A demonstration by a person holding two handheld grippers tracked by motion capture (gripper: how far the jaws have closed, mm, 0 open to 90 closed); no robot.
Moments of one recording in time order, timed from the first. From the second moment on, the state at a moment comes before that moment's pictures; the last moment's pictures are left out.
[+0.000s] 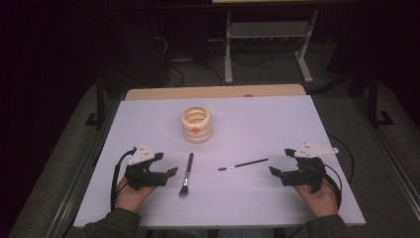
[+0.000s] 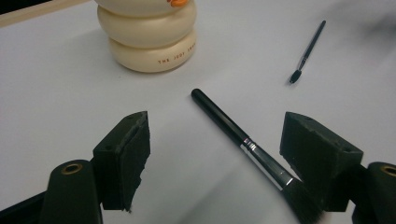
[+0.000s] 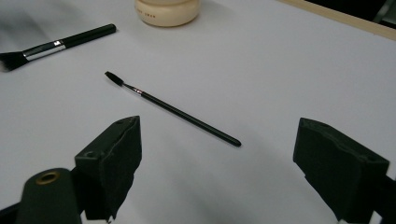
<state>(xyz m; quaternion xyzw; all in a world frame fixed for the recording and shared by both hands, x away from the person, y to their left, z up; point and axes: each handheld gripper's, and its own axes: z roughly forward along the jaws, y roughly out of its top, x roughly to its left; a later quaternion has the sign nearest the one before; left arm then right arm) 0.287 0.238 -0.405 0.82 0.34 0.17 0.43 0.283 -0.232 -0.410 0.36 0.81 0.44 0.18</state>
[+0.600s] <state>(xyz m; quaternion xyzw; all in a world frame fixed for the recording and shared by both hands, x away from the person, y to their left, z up) 0.292 0.223 -0.395 0.82 0.36 0.16 0.43 0.284 -0.233 -0.408 0.37 0.80 0.44 0.18</state>
